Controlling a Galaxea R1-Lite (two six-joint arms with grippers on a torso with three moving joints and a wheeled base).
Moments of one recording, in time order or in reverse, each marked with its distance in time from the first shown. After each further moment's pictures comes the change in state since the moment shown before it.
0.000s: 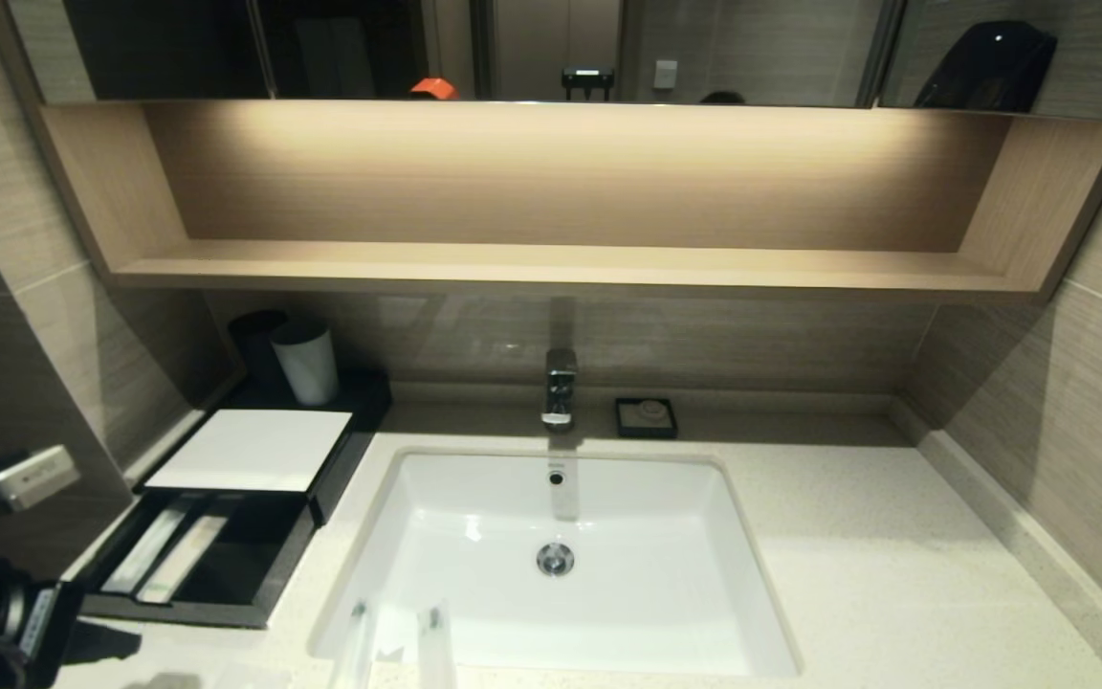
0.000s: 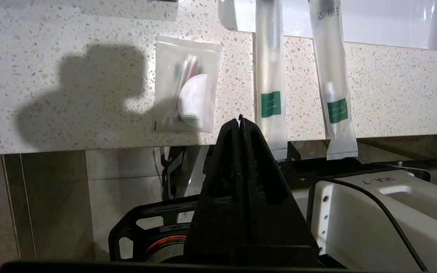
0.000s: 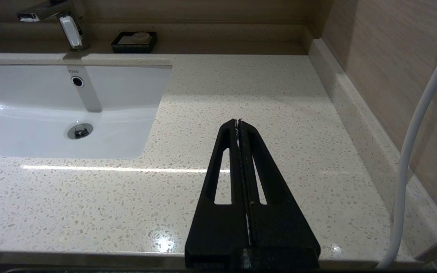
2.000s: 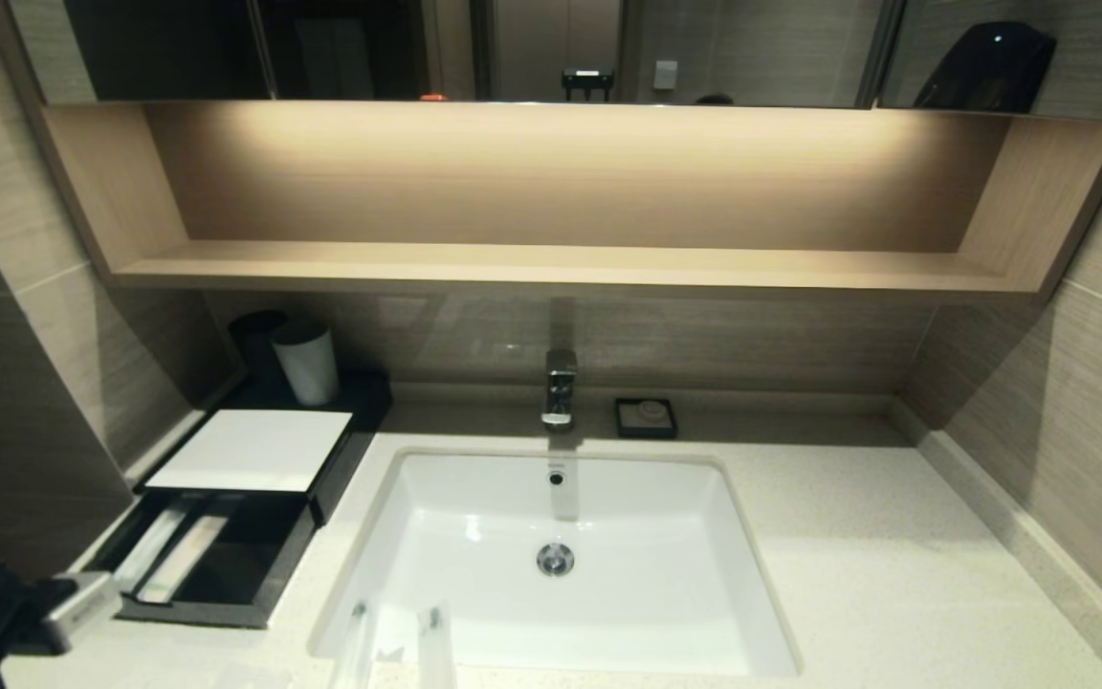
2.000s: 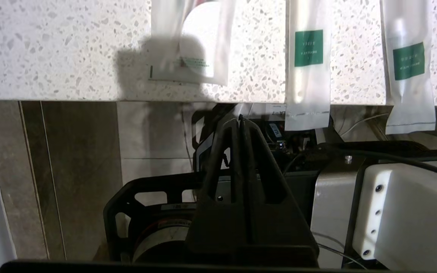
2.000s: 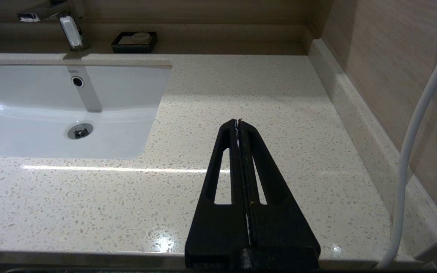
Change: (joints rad) left arm -0.378 -0.133 0.318 -0.211 0.307 -0.273; right arm 0.000 0.000 0.000 0.000 0.000 0.000
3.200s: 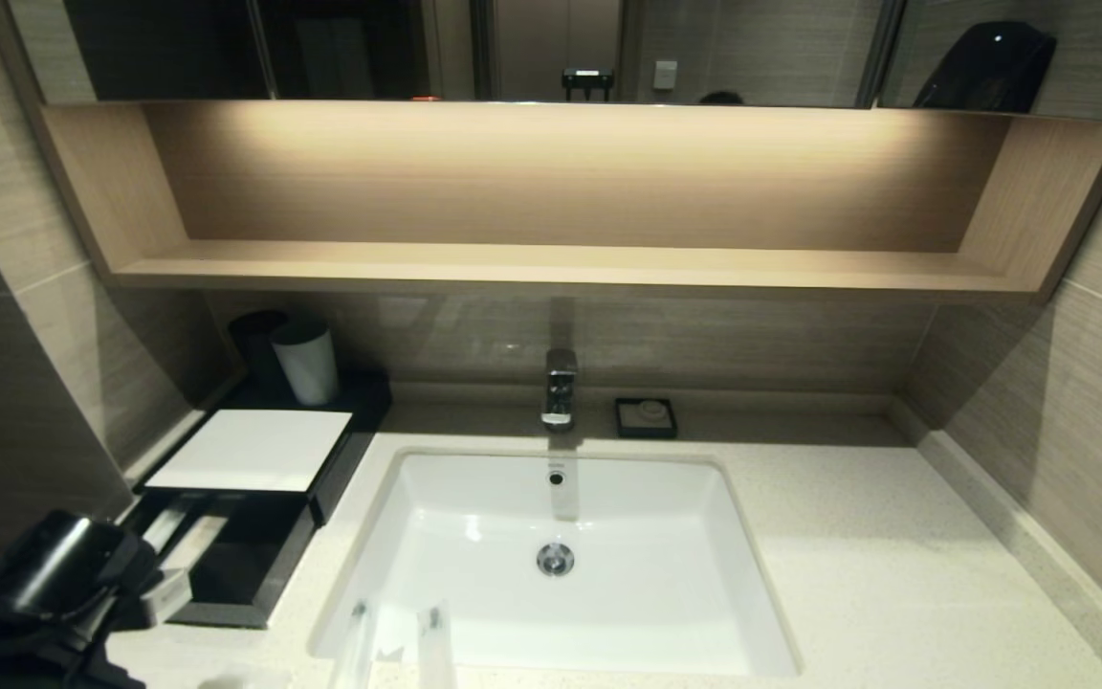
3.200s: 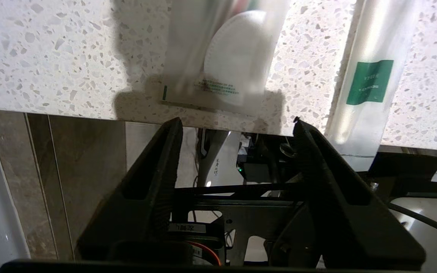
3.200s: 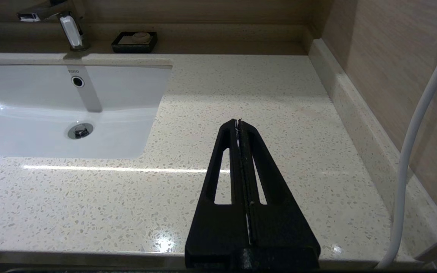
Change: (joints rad) left arm 0.061 0.331 0.026 -0.160 0.030 -0.013; right arm 0.000 0.000 0.000 0.000 0.000 0.000
